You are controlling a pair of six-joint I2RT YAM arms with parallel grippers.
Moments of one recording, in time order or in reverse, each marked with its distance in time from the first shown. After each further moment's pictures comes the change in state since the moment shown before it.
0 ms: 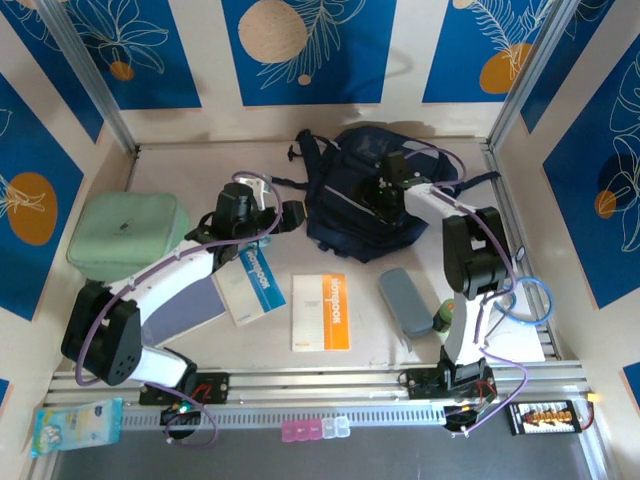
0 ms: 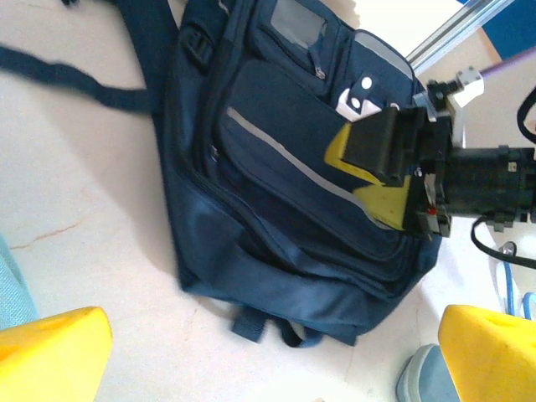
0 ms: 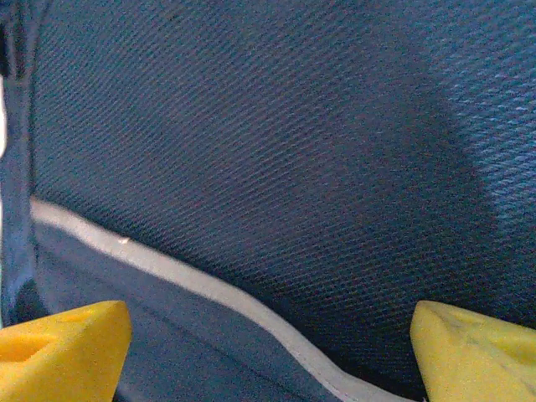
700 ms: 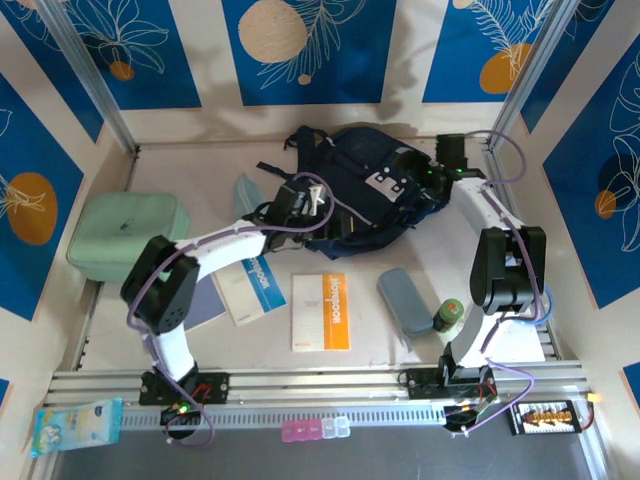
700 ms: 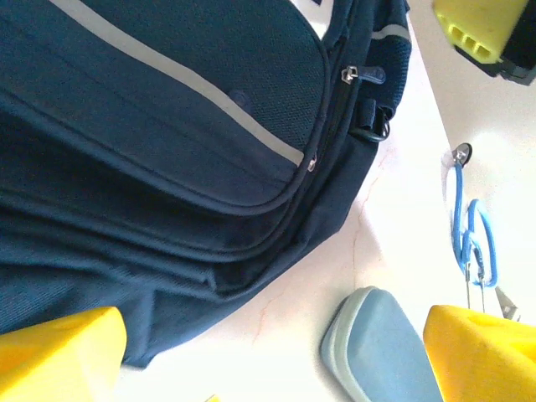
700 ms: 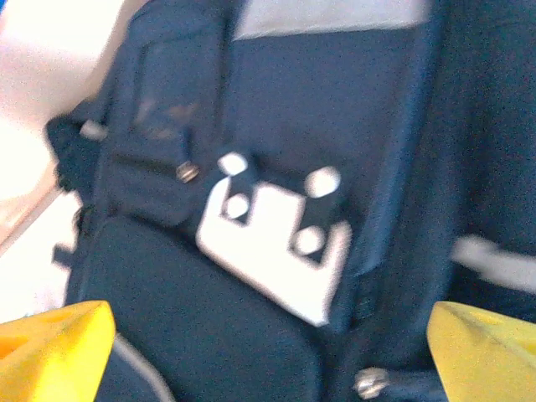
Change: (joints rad) left arm -0.180 0.417 0.300 -0.047 0.158 -0.115; right arm -0.299 -0.187 -0.028 -0.009 -0.030 -0.097
